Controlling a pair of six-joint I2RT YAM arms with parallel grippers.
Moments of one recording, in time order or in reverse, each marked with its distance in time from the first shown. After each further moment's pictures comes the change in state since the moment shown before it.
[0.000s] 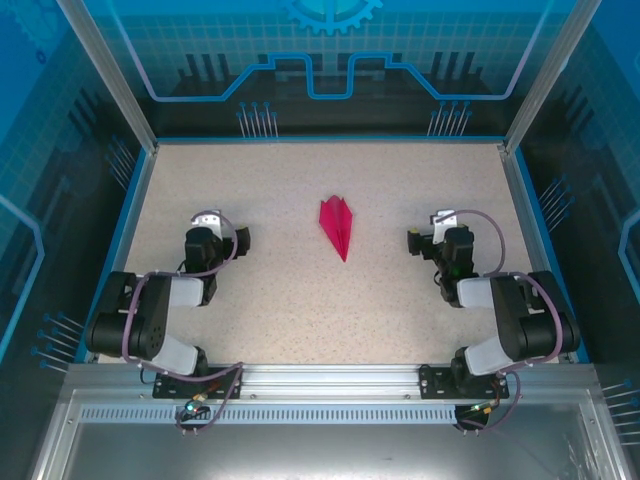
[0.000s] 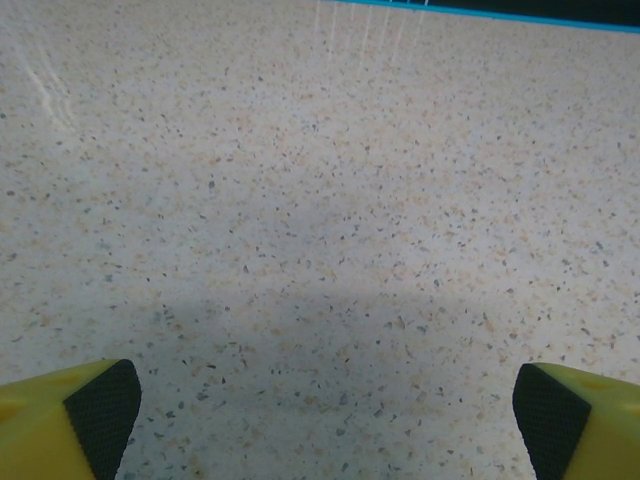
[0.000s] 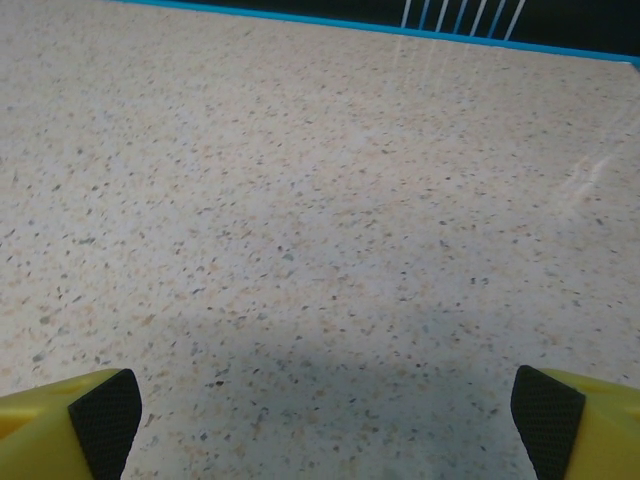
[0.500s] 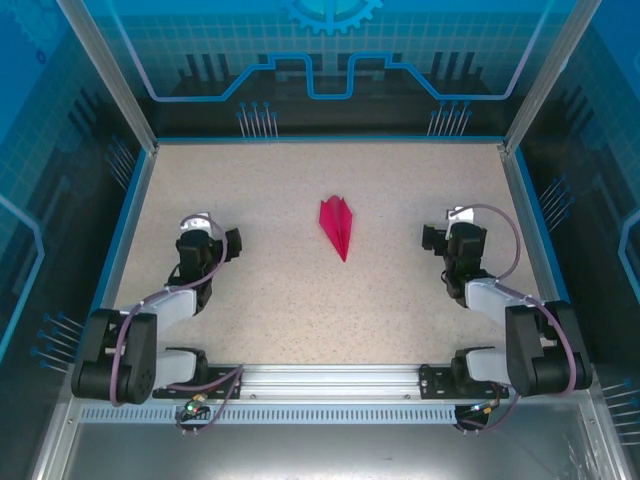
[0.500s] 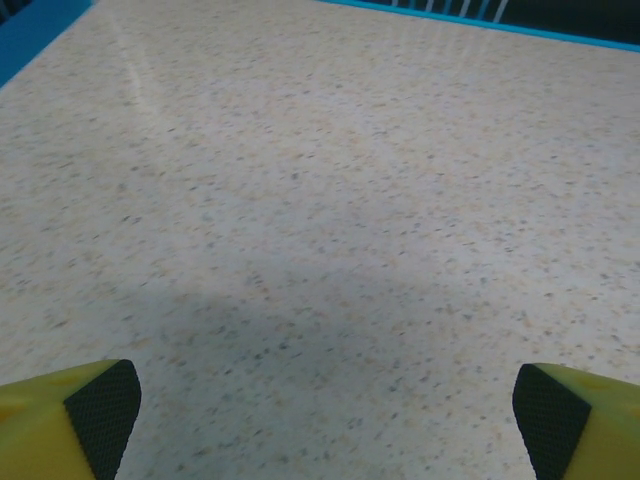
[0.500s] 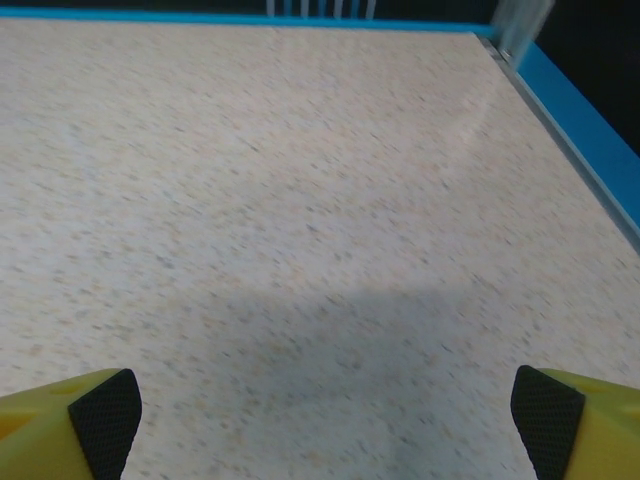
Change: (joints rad) left arm -0.010 -0.236 -0.021 -0.224 -0.111 -0.053; right arm -0.023 -0.197 0.038 -0.264 0.169 0.087
